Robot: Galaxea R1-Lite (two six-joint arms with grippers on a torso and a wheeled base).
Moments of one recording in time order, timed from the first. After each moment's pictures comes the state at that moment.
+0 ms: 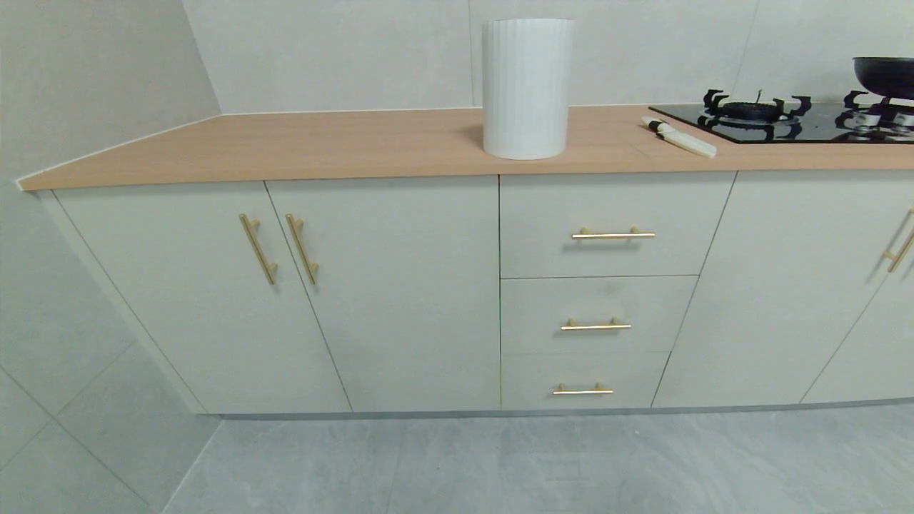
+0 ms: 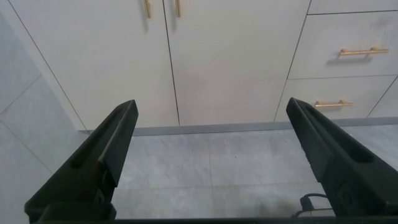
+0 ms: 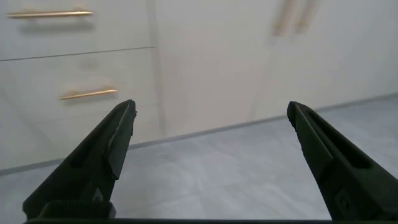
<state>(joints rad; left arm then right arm) 0.00 0.00 0.00 0.00 -0.03 0.01 0.09 0.42 -0.37 0.02 -0.49 -0.05</state>
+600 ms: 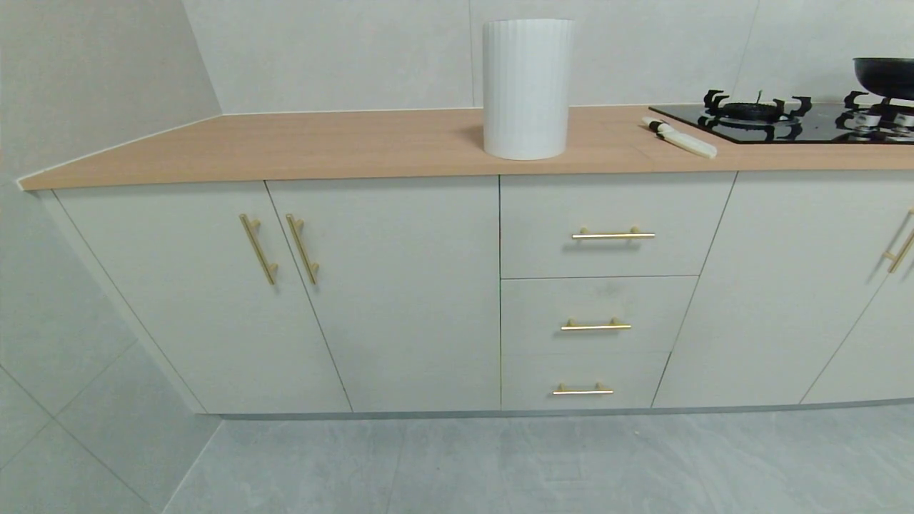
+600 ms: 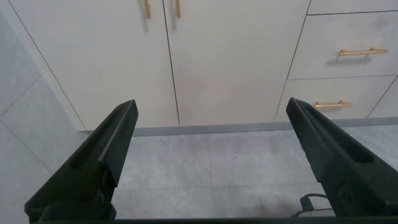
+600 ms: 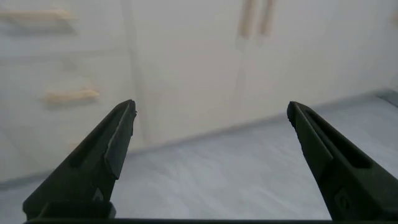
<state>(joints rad) 0.00 0.00 0.00 0.00 -0.03 0.01 0.00 0.02 -0.21 0.09 -0.24 -0.04</state>
